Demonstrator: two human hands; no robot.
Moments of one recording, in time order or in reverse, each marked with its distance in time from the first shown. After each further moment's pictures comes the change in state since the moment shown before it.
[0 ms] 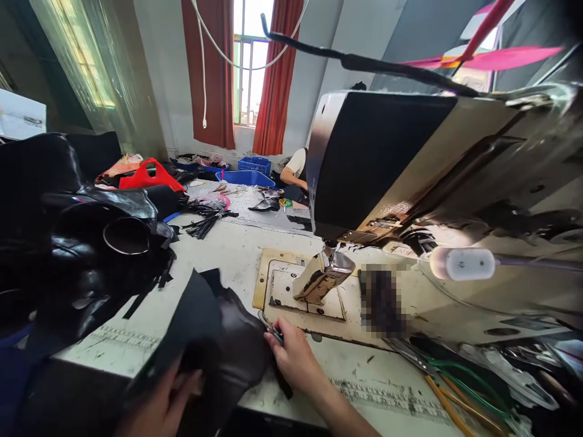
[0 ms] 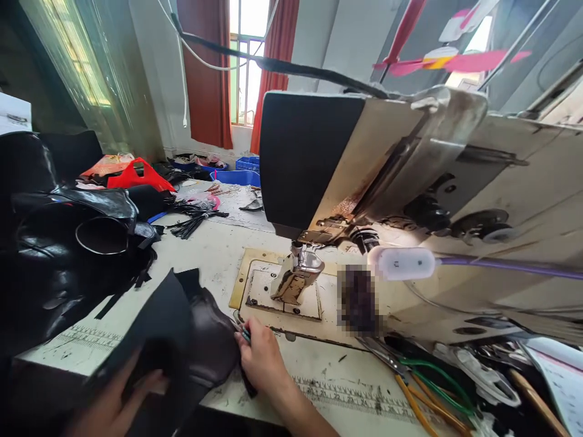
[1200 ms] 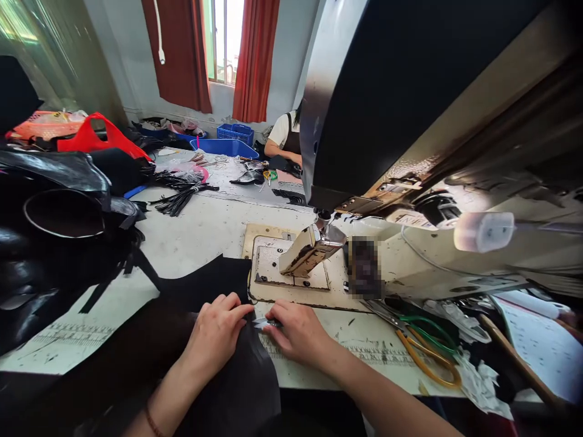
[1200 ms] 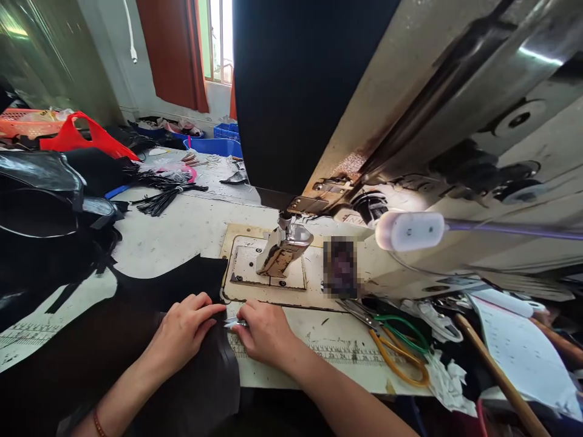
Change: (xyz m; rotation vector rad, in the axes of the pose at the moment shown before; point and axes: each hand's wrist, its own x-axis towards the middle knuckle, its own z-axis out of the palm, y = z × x) left_hand 0.074 0.082 0.059 -0.049 -0.541 0.228; right_hand -0.008 0.031 -0.029 -0.344 -0.078 -0.285
